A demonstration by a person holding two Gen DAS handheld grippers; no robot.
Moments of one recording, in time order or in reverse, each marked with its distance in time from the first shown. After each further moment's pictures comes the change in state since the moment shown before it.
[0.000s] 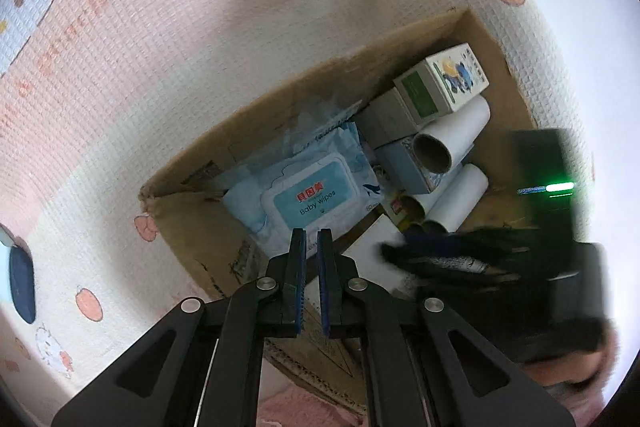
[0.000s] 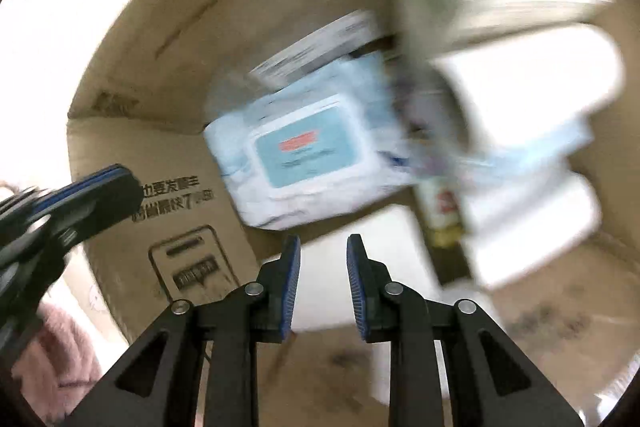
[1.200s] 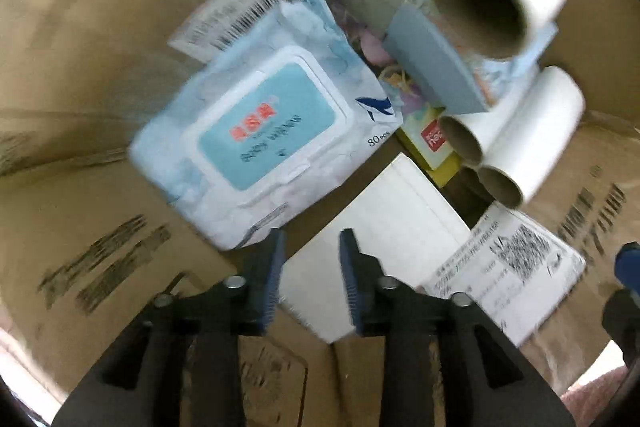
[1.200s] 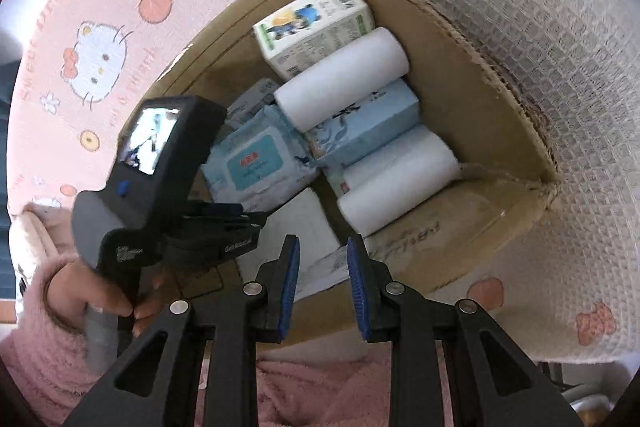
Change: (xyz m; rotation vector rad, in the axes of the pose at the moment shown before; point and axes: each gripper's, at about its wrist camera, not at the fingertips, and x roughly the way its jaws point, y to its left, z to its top) left arm 0.106 -0.063 -0.042 0.085 0.244 0.283; right arm -0.056 -0.055 -0.076 0.028 -0.235 0.074
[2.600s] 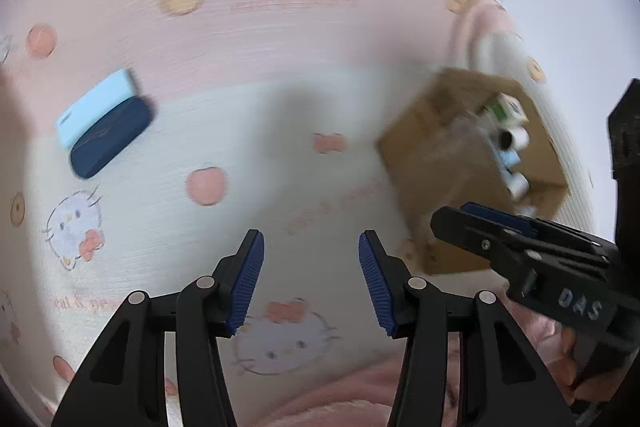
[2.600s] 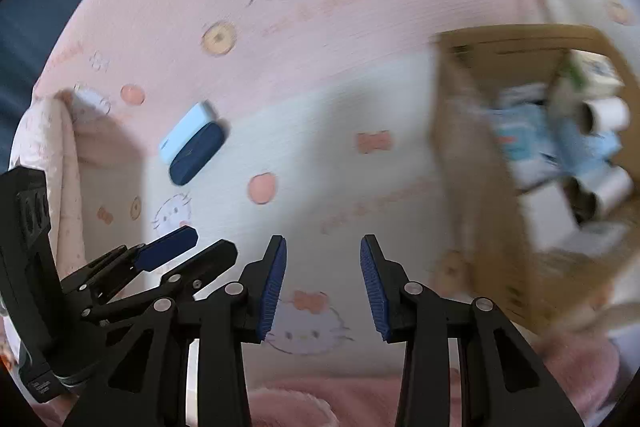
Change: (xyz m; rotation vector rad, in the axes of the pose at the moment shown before) left arm -0.062 0.281 -0.257 -0.386 -0.564 -0.285; right arm 0.070 0.296 -0.092 -0.324 -0.059 0.051
